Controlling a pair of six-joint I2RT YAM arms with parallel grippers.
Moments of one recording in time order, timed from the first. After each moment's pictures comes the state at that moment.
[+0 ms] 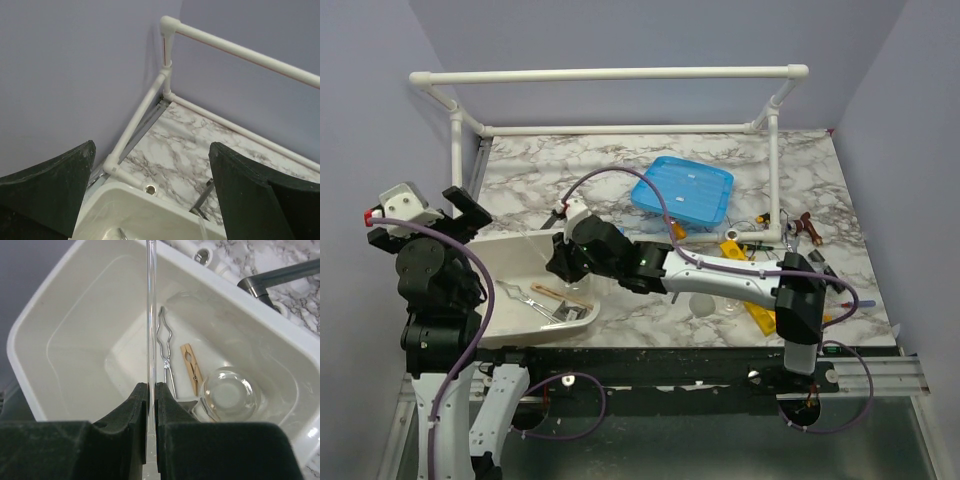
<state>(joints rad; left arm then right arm) -0.02 0.58 1.12 -0.48 -0.50 -0.17 1.23 1.85 1.56 -0.08 0.13 0.45</state>
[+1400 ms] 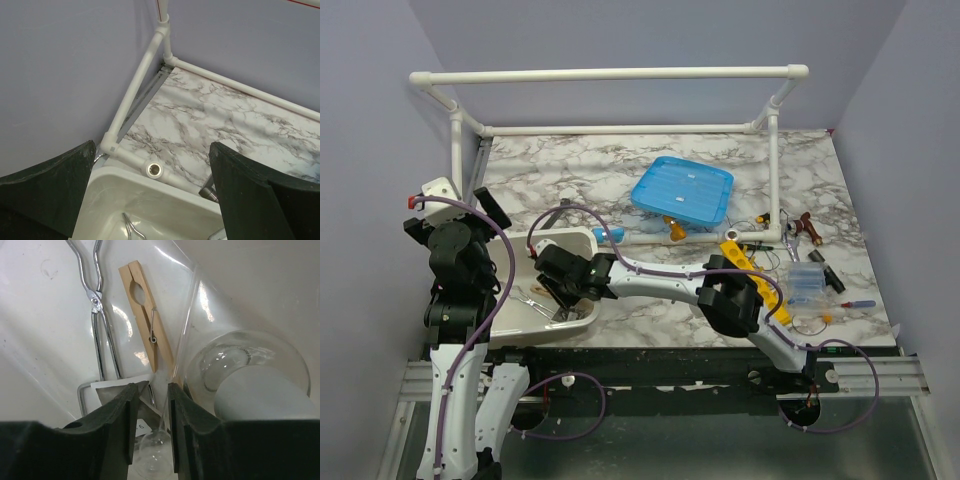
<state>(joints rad) -0.02 0.61 0.93 -0.38 -0.46 -0.15 1.25 2.30 1.91 -0.48 0.12 0.31</state>
